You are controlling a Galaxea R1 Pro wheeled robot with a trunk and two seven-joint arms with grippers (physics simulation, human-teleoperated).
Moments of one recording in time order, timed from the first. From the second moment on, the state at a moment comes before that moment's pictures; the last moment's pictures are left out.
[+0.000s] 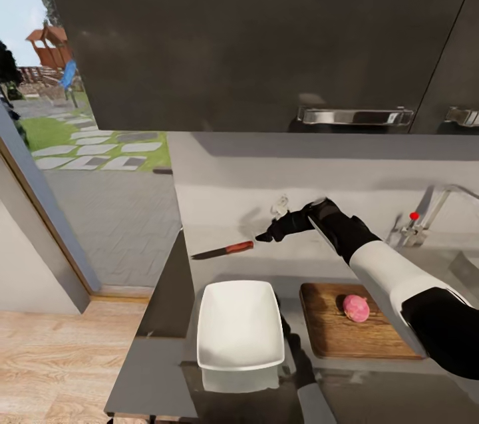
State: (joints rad) left arm 0.22 0.04 0.03 -1.19 0.06 -0.11 -0.07; right arm -1.20 -0.07 0.51 -0.56 0.04 0.47 0.79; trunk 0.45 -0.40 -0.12
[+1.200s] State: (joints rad) left arm 0.22 0.04 0.02 -1.19 0.06 -0.11 -0.07; right arm -1.20 -0.06 0.51 -0.57 0.05 0.44 0.79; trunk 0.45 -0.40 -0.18
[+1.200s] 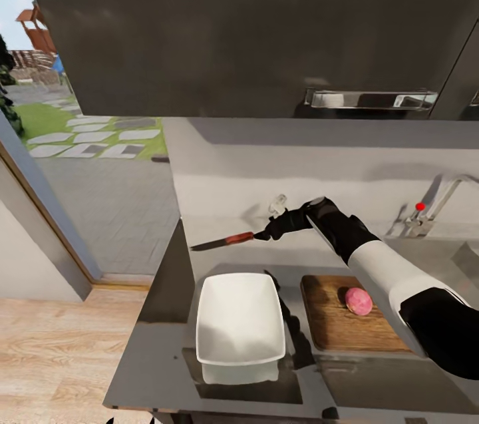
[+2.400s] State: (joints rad) left arm 0.28 0.04 0.02 -1.19 0.04 -0.11 -0.08; right arm -1.20 -0.05 0.51 -0.59 0.04 0.40 0.81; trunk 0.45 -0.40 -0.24
